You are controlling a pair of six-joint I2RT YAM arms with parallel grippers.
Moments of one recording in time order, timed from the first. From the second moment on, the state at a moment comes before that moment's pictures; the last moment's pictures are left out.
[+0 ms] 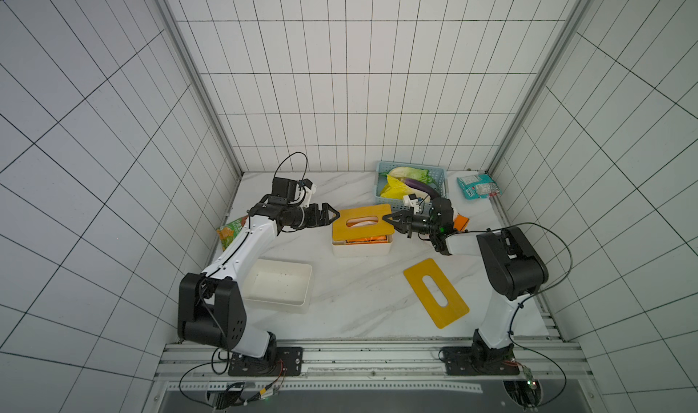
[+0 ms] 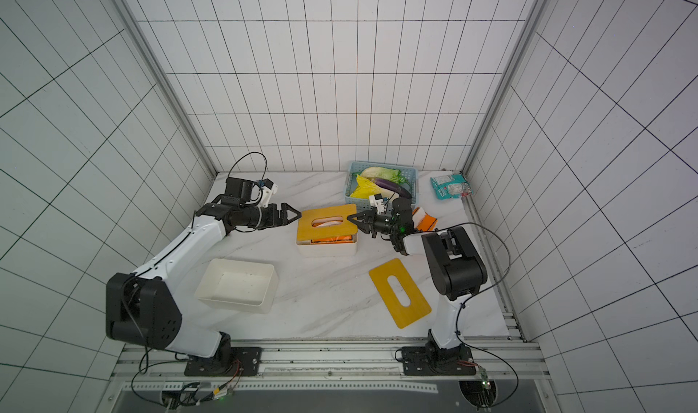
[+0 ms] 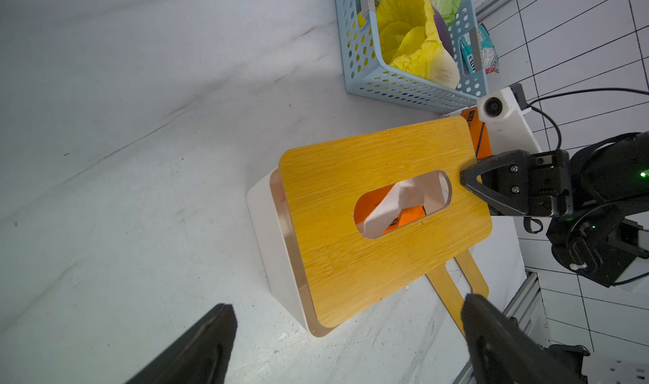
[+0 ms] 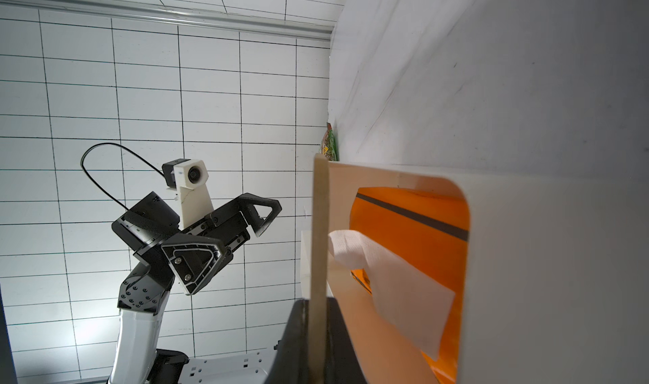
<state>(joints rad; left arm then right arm) -0.18 1.50 1.21 -0.60 0.56 -0.28 0.37 1.88 0.88 0.79 -0.99 1.27</state>
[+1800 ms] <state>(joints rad) -0.20 1.63 1.25 -0.72 0.57 -0.27 0.38 1.90 0.89 0.76 -1.02 1.22</state>
